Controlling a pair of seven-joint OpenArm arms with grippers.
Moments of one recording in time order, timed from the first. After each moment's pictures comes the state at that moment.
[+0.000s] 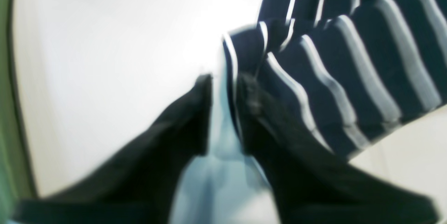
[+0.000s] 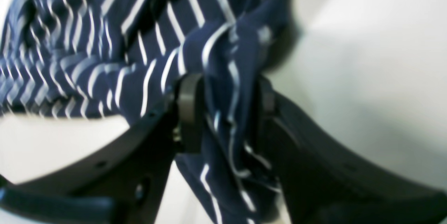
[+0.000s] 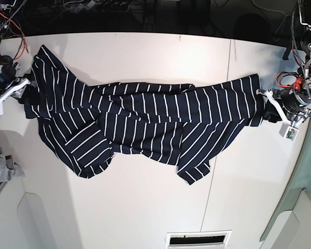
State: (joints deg) left arm 6.5 -28.6 -12.8 82.2 -24.2 -27.3 35.0; right arm -9.2 17.5 31.4 82.7 40.4 32.8 -50.7
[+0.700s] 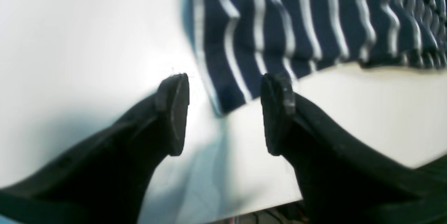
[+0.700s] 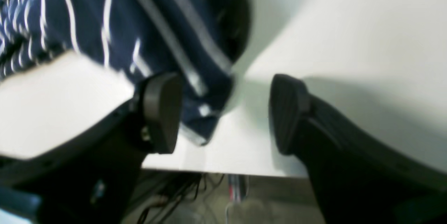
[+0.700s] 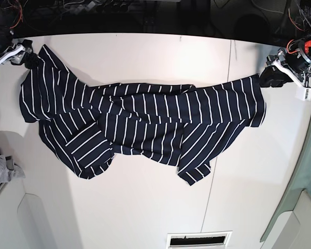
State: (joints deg) left arm 19.7 -22.7 -25.6 77.5 -40.7 -33.3 35.2; right arm -20.7 17.0 33.7 81.5 41.9 32.9 -51.5
